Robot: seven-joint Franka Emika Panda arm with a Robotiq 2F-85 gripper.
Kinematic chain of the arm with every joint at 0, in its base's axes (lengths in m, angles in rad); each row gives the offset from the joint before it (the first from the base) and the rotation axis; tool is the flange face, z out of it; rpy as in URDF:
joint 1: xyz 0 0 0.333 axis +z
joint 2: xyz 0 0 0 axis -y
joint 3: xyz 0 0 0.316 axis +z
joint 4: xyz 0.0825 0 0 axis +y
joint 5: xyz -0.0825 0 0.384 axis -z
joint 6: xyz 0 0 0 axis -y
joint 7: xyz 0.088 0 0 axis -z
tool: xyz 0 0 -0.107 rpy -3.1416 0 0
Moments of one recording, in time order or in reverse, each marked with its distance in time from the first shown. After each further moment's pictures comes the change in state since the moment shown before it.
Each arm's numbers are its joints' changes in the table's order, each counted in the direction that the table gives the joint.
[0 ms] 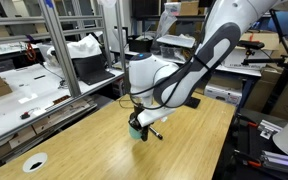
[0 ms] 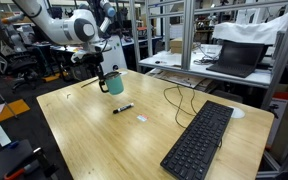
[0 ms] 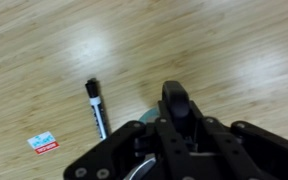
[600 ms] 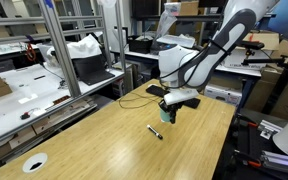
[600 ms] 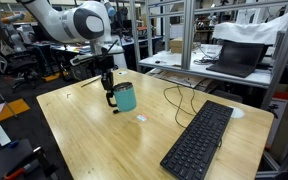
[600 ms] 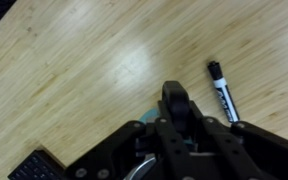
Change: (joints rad) arm -0.147 0.236 -0.070 0.359 0.002 0.003 0.078
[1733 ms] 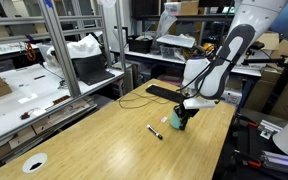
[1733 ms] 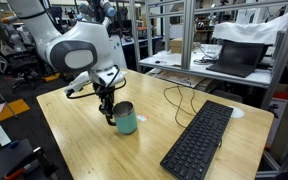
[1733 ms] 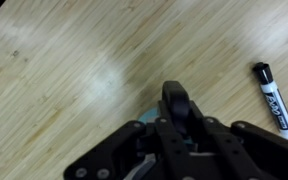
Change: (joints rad) arm -0.208 0.002 0.116 0.309 -0.322 0.446 -0.297
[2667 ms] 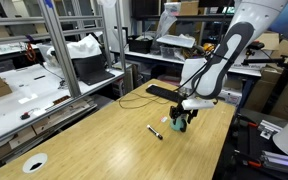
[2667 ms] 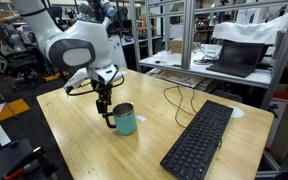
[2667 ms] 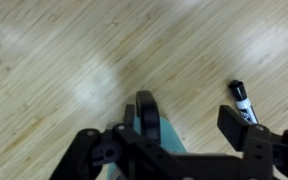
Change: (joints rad) arm 0.000 0.001 0.047 -0.027 -0.084 -0.024 -0.086
